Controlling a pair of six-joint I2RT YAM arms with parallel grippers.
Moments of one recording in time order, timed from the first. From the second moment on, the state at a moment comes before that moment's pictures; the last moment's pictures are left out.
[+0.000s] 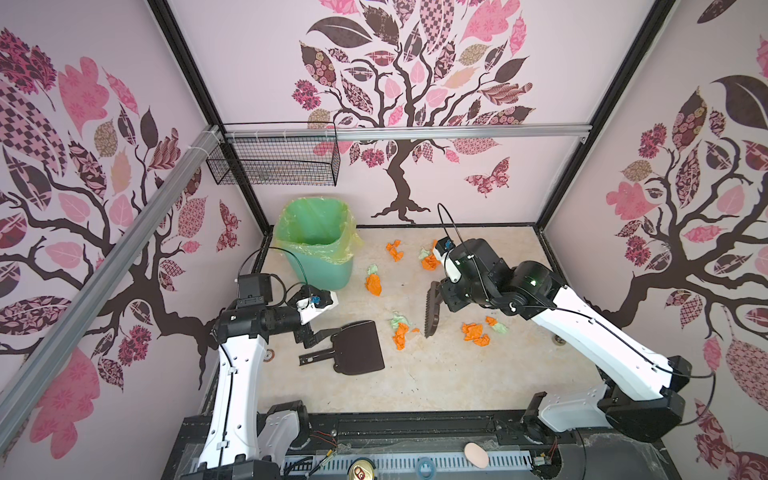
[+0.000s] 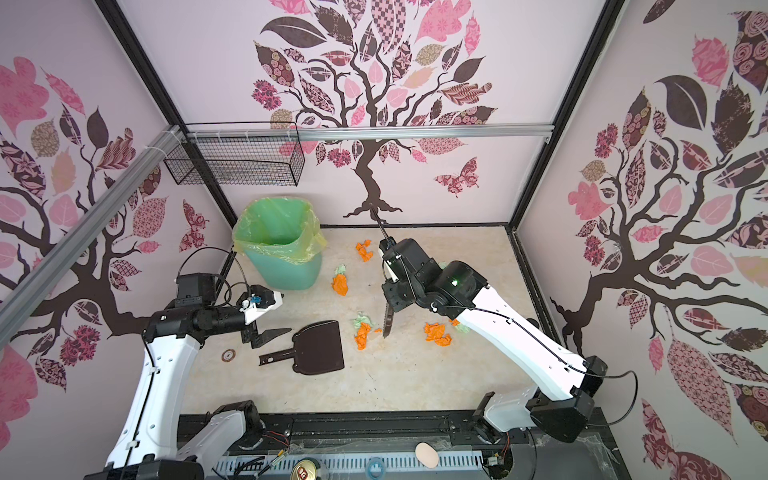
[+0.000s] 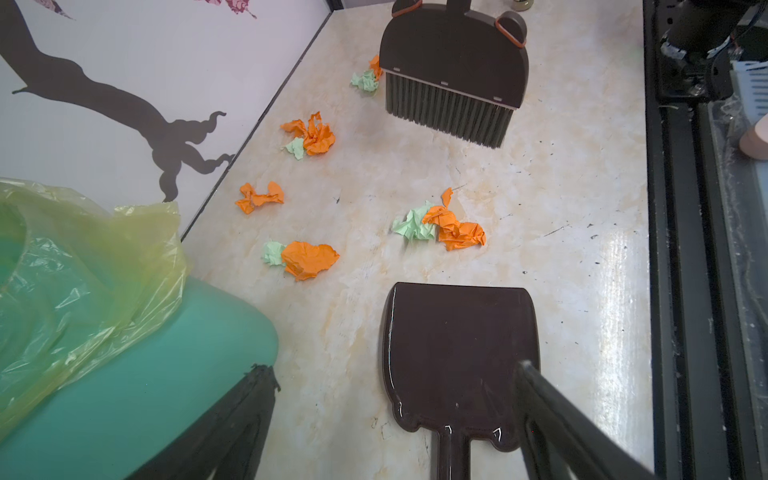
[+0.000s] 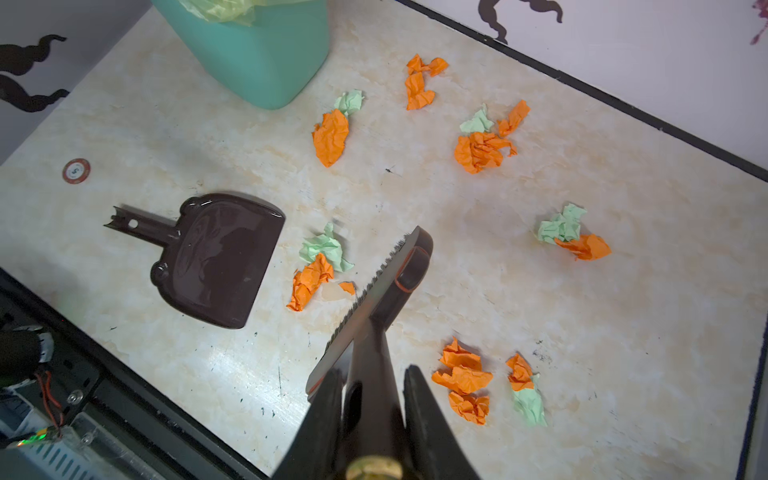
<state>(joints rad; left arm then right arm) 0.16 1.00 1.04 -1.11 0.90 1.31 0.85 1.36 1.61 -1.08 0.18 0.22</state>
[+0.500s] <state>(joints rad) -0.04 1.01 1.08 -0.86 1.02 0.99 0.85 1.20 1.45 -0.85 -0.19 0.27</state>
